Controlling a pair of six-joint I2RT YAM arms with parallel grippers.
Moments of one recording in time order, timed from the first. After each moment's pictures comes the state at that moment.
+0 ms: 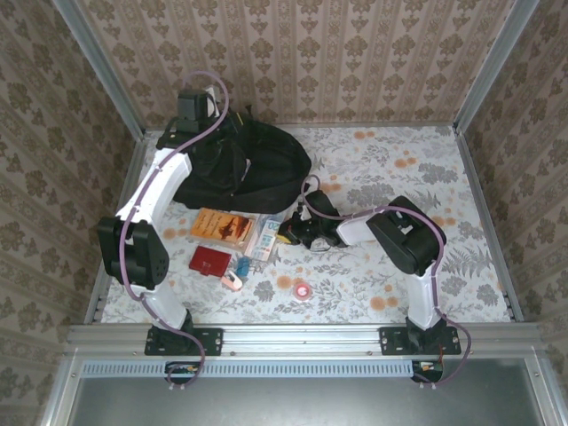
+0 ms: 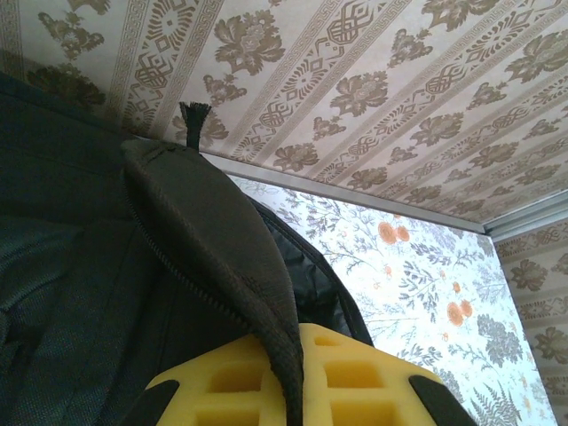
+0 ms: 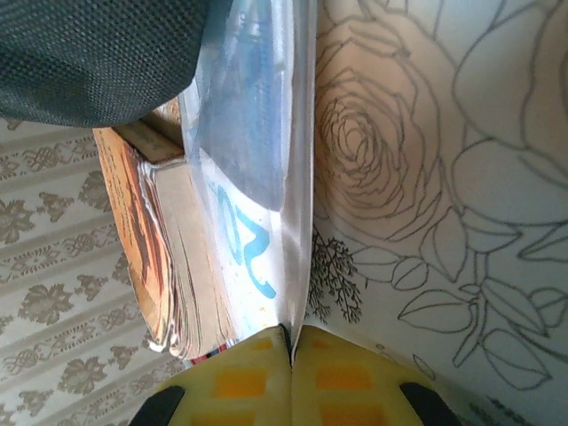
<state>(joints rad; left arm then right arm) -0.27 1.74 1.64 -0.39 0.25 -0.54 0.61 2.01 0.96 0.36 -0.54 1.23</state>
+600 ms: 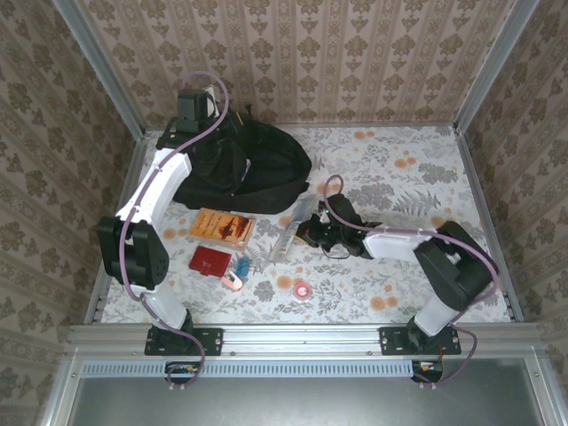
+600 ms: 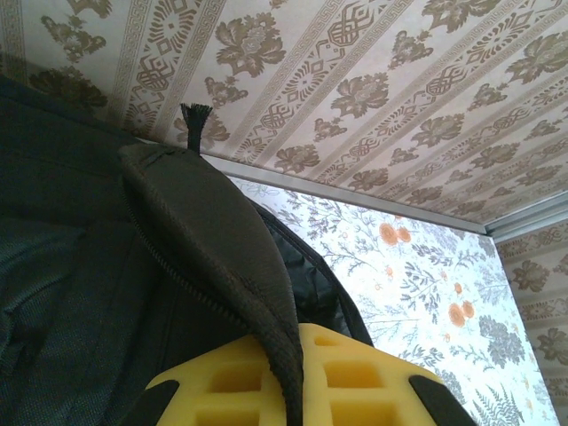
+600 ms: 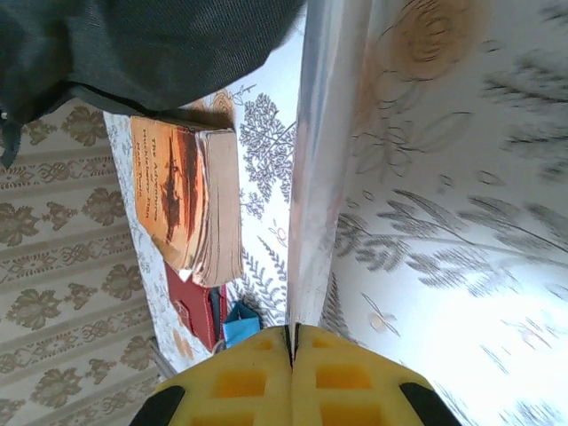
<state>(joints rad) -0.27 1.74 1.64 -0.39 0.25 -0.54 0.60 1.58 0.73 0.18 -0.37 1.15</state>
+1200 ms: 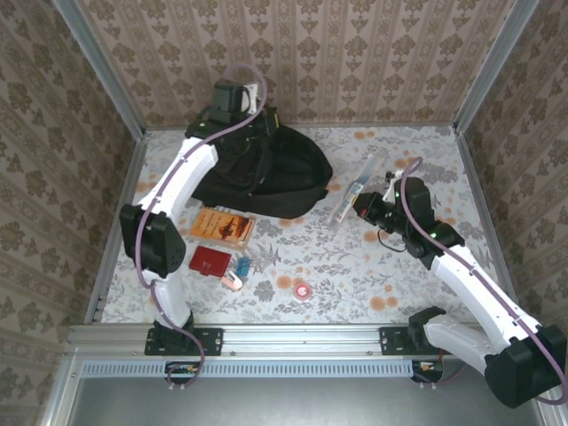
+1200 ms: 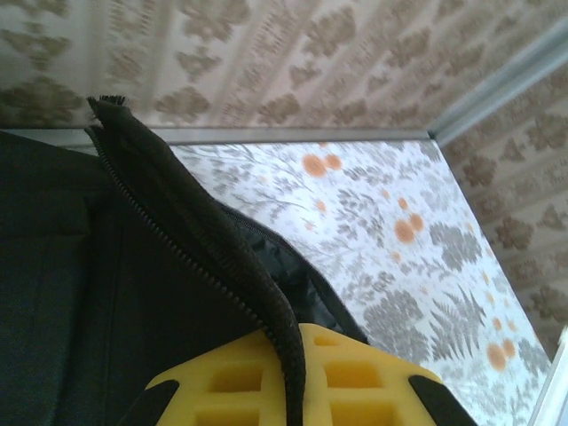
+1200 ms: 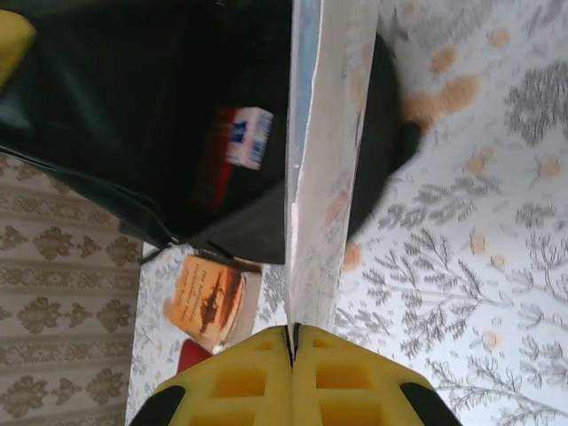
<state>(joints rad) -0.46 1.91 1.91 -0.55 0.32 -0.39 0.31 1.00 0.83 -0.33 -0.24 0.82</state>
